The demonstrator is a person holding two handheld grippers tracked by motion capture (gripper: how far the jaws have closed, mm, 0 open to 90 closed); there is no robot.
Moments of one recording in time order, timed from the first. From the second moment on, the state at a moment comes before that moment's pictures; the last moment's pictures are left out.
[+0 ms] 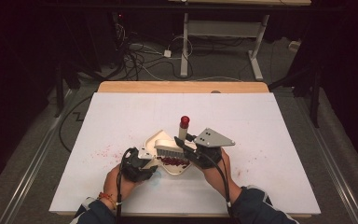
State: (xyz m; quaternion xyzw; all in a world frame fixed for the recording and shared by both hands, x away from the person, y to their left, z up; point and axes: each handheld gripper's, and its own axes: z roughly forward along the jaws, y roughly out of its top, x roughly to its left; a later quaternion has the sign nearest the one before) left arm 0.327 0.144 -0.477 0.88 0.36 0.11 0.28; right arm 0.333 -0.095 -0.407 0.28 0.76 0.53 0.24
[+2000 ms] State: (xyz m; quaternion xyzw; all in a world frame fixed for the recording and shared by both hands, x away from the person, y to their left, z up) left arm 0.305 0.148 -0.471 0.91 0.30 0.09 0.25; right arm 0.302 -0.166 -0.408 0.25 0.79 0.51 0.24
